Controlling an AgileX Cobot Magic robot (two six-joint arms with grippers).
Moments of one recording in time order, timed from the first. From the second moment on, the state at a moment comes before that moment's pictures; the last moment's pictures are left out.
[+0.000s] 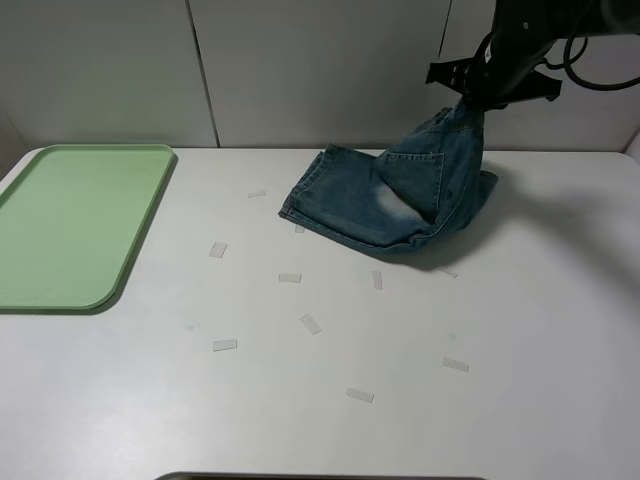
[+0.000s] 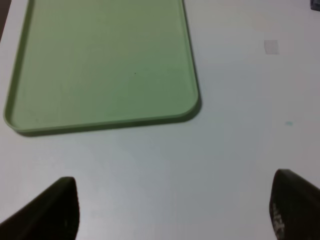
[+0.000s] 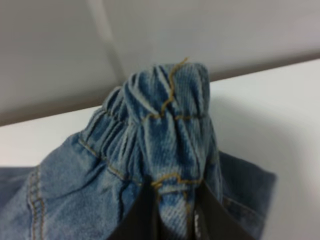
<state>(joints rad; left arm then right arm) -0.22 -0.01 -0.48 0.20 1.07 -0.13 0.23 2.05 -1.60 -0.49 0.53 0.76</state>
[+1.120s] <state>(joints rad) -0.22 -0.01 -0.48 0.20 1.07 -0.13 0.39 2.03 -1.60 -0.56 0.45 0.92</state>
